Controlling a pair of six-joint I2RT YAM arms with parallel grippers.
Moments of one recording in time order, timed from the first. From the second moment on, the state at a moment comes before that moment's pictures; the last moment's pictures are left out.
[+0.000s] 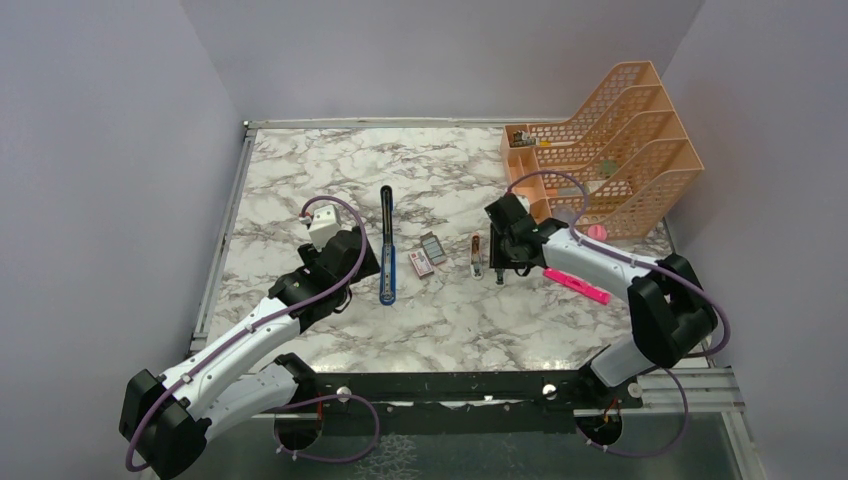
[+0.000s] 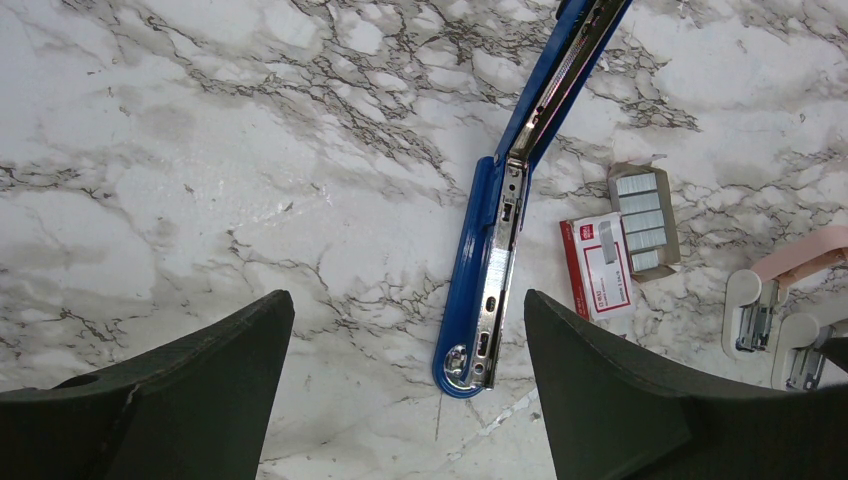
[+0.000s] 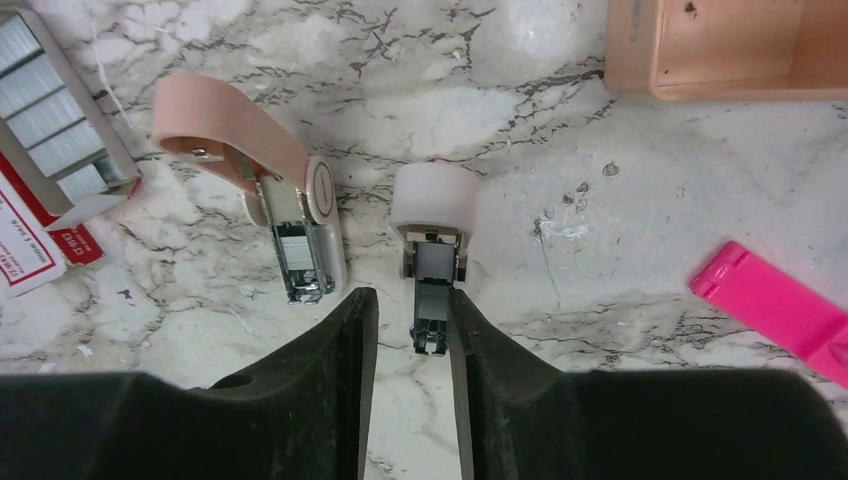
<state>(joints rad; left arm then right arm) -0.68 0.91 0.66 -0.49 -0.57 -0.77 0.60 1.54 0.94 -0.48 0.23 0.55</state>
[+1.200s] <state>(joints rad) -0.68 1.20 0.64 -0.05 0.11 -0.76 0.61 1.75 1.24 -0.47 0.16 0.42</state>
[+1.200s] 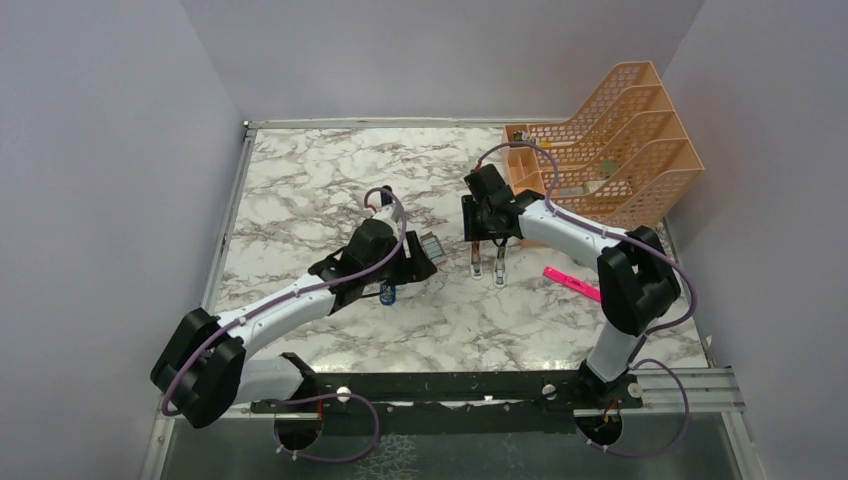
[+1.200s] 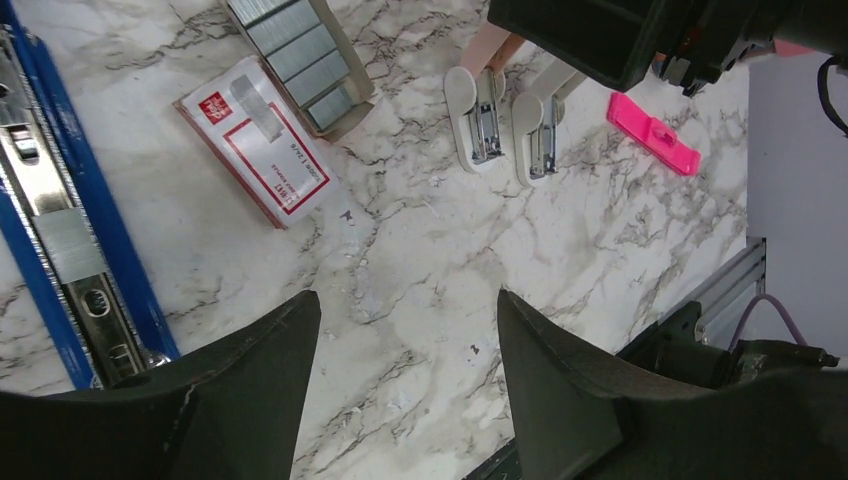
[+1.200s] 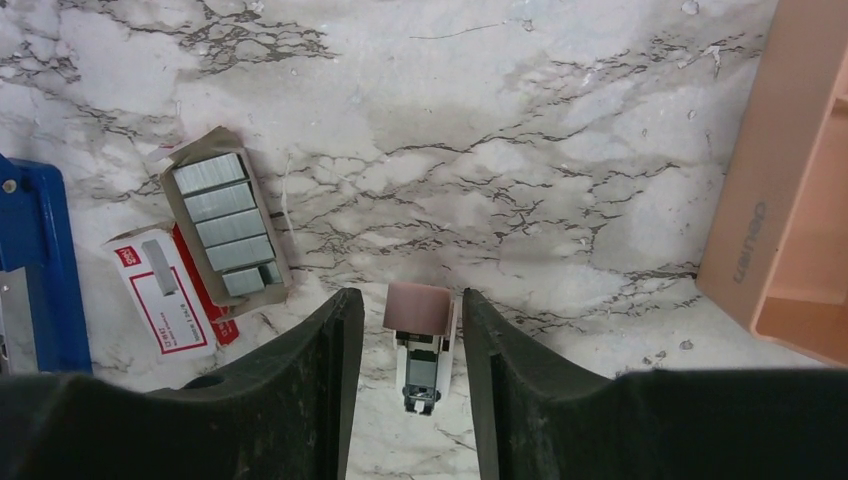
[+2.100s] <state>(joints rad) -0.79 1.76 0.90 0.16 0.17 -0.83 0.61 1.77 1.22 -0.41 0.17 0.43</state>
